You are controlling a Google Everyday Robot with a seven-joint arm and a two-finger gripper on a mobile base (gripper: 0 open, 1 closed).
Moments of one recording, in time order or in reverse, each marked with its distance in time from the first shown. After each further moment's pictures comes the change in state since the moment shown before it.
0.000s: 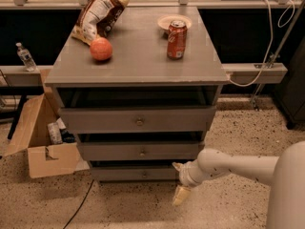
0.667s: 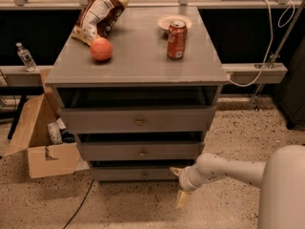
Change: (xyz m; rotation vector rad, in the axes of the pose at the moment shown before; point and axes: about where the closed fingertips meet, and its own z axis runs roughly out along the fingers) arm 0.029 0.000 0.039 -0.031 -0.007 -0.135
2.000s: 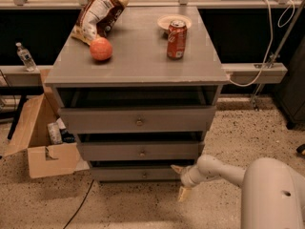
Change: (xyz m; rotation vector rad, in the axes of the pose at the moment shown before) arm 0.069 -0.046 0.074 0.045 -0.023 -0.107
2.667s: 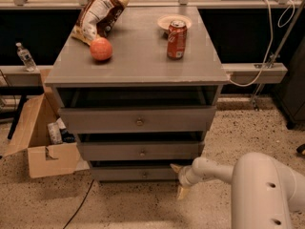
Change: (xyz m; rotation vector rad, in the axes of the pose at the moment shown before) arm 0.017 -0.011 0.019 0.050 0.095 -0.047
